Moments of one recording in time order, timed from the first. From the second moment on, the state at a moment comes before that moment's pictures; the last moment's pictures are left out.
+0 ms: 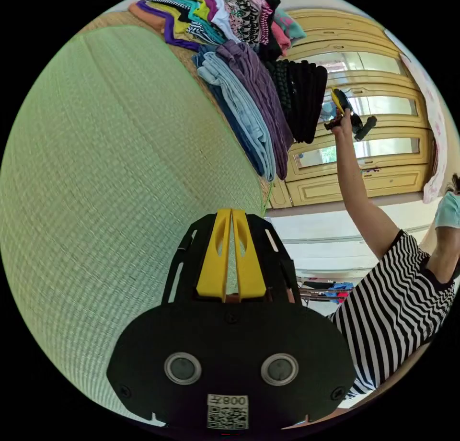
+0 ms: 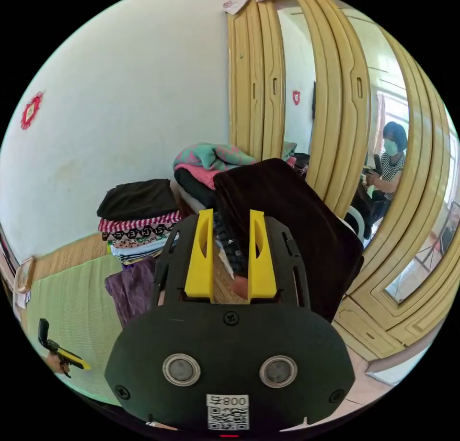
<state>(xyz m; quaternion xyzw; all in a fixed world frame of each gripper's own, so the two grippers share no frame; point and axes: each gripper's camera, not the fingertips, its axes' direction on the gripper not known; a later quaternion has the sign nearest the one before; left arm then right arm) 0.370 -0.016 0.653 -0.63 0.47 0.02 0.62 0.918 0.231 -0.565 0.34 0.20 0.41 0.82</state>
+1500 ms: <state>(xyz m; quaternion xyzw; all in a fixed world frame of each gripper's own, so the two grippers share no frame) -0.155 0.029 0.290 -0.45 0.50 -0.10 0.73 0.524 0.310 -0.848 0.63 -0.15 0.15 0.75</state>
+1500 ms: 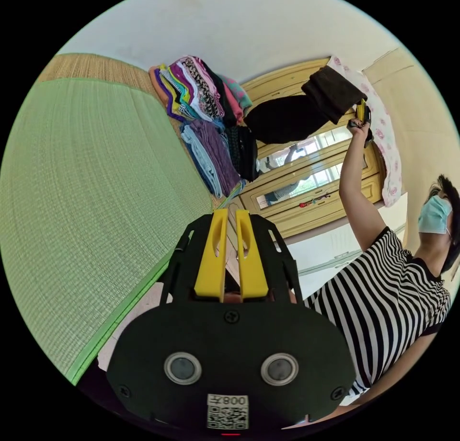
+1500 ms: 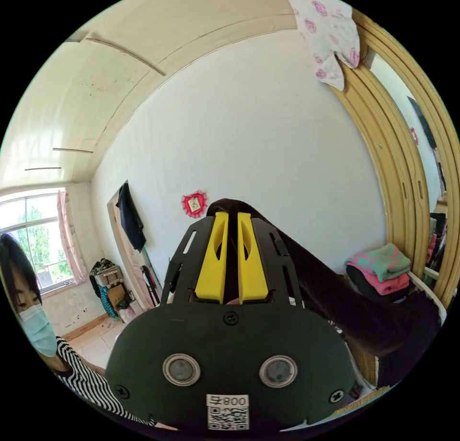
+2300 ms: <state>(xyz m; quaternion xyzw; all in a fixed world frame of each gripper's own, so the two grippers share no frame) -0.549 0.048 0.006 -0.32 0.21 -0.10 0.92 0.096 0.115 -0.620 0.43 -0.51 -0.12 0.74</state>
